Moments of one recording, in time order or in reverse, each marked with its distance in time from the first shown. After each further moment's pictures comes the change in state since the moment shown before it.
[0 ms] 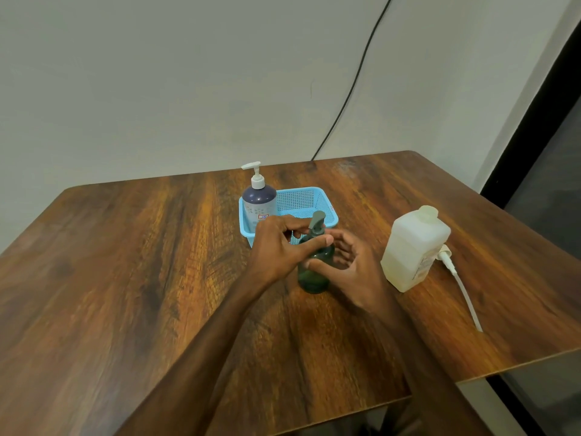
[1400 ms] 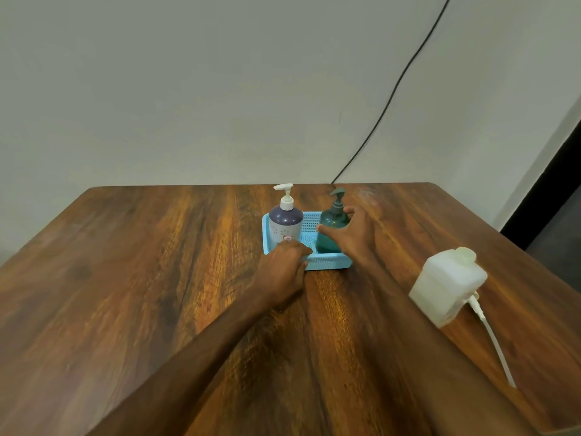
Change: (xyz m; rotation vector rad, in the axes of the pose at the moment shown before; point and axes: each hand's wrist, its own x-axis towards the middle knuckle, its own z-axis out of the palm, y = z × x) left_hand 0.013 -0.063 -0.022 0.592 -0.139 -0.014; right_hand 0.154 0.008 0.035 -0.391 0.321 0.061
